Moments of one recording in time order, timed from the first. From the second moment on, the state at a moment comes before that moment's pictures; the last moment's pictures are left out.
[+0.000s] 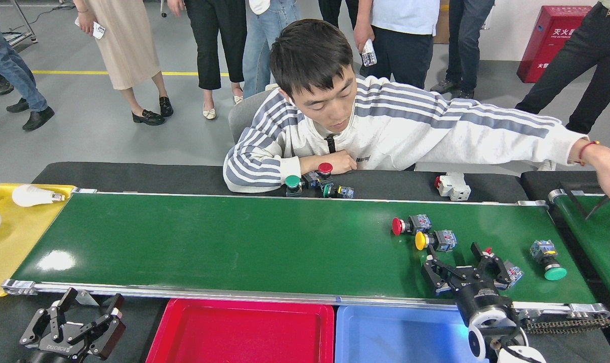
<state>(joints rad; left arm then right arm) 0.11 0.26 0.31 -1.40 -1.37 -0.50 0.17 -0.24 -0.07 0.04 -1.21 1.36 -0.04 0.04</state>
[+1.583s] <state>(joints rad) 0.02 0.28 0.26 -1.29 -1.37 -0.50 0.17 -0.20 -0.05 0.67 -1.48 1.37 -0.12 0.03</state>
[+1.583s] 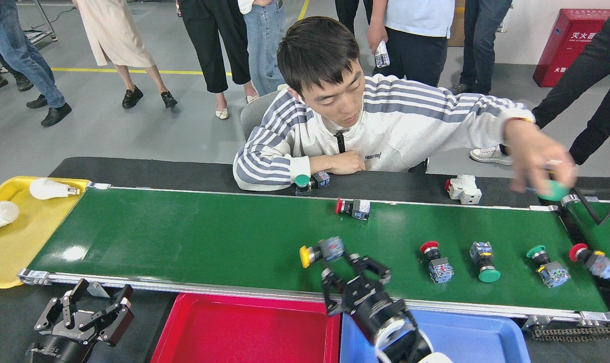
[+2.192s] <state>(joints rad) 0.02 0.28 0.26 -1.29 -1.37 -0.50 0.17 0.25 -0.05 0.07 -1.65 1.36 -0.04 -0.13</state>
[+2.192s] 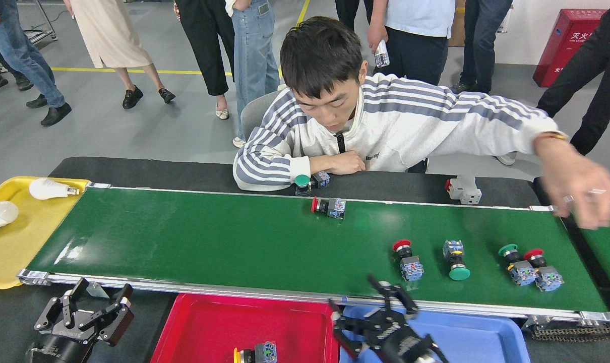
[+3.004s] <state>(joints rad) 0.00 0.28 0.23 -1.29 -1.38 -0.50 0.17 -0.21 0.04 0.23 -1.25 1.39 0.21 0.03</state>
